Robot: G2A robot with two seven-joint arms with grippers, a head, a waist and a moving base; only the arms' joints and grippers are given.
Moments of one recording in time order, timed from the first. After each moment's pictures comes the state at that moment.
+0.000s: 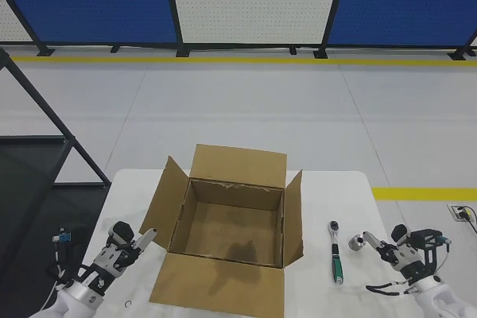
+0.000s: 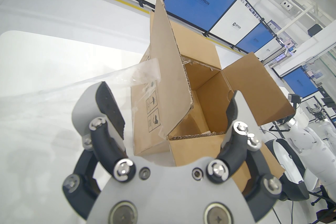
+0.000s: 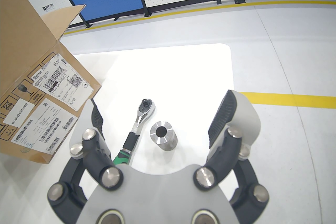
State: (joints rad) left arm 1.51 -1.08 -1.72 -1.96 0.48 -0.26 -0.33; right arm -1.29 -1.20 1.79 -1.42 -1.00 -0.54 0.06
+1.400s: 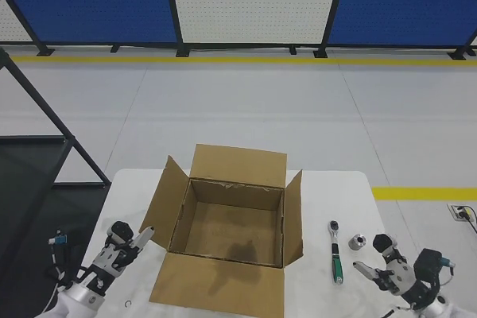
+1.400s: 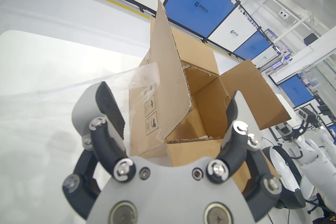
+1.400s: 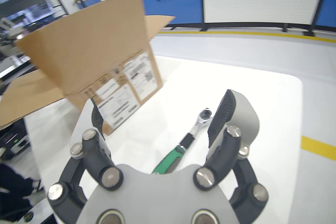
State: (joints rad) left arm 1.53 -1.09 -1.72 -1.97 0.45 -0.25 -0.27; right arm -1.42 -1.17 1.81 -1.55 -1.00 -1.00 -0.05
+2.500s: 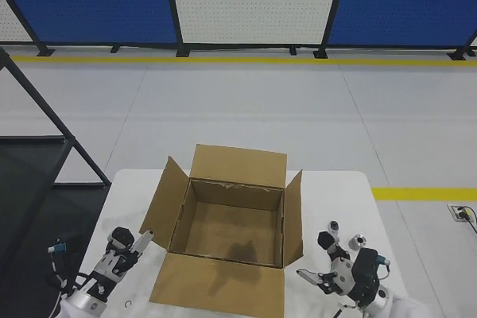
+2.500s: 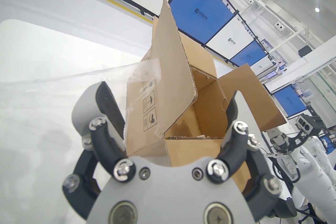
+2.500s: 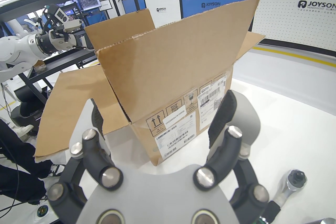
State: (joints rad) left arm 1.56 -1.10 -1.71 -1.96 0.44 -0.25 -0.23; right arm -1.37 -1.18 1.48 -1.69 -1.10 -0.78 -0.14
